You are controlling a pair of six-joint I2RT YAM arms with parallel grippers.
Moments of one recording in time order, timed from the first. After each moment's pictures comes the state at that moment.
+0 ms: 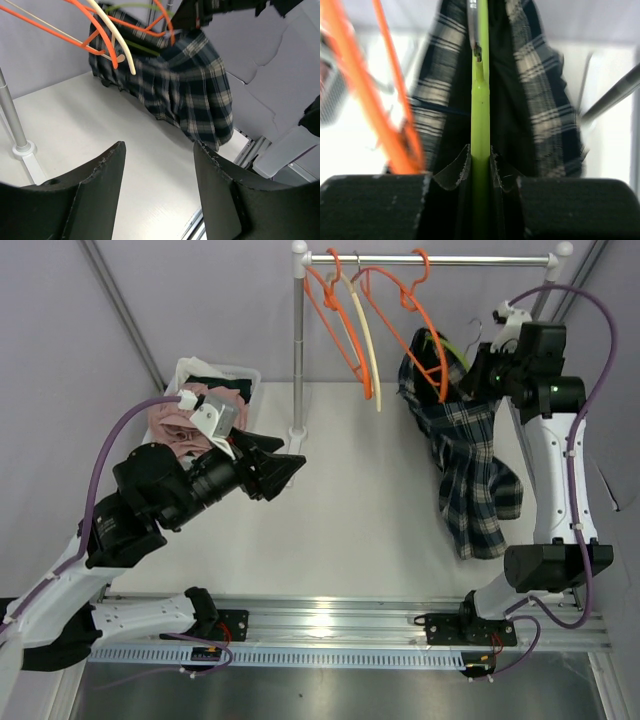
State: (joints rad) left arm -1.01 0.91 1.46 -0.54 -0.18 -0.23; right arm -0.01 1.60 2.06 -0.92 -0.25 0.04
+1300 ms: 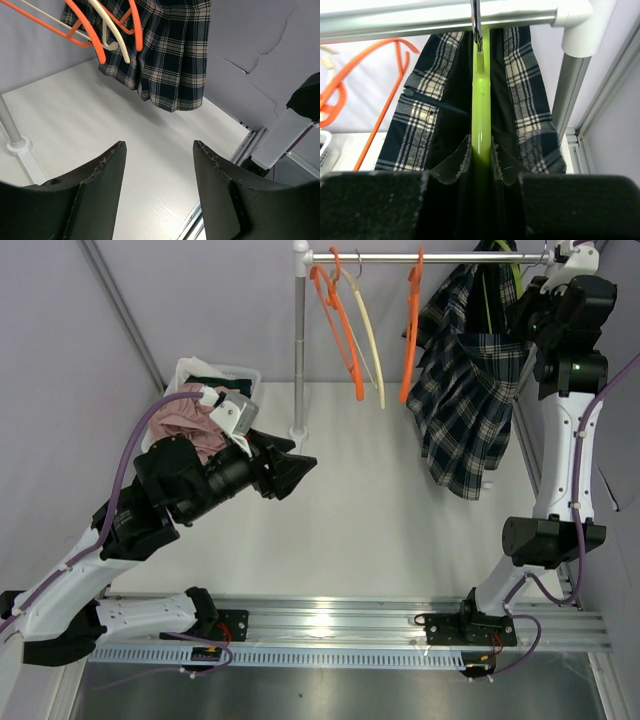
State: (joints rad) left arm -1.01 0.96 1.47 -0.55 -0.15 -0.24; right arm -0.10 1.73 2.27 -0.59 -0.15 0.08
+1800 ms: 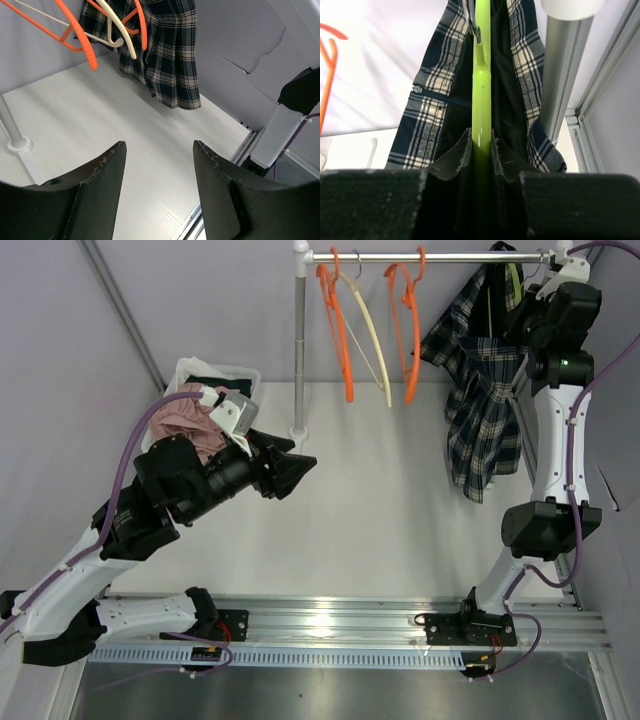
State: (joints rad) left arm -1.01 0.96 1.47 -0.55 -0.16 -0.24; right arm -0.12 1.81 2.21 -0.52 -0.10 0.13
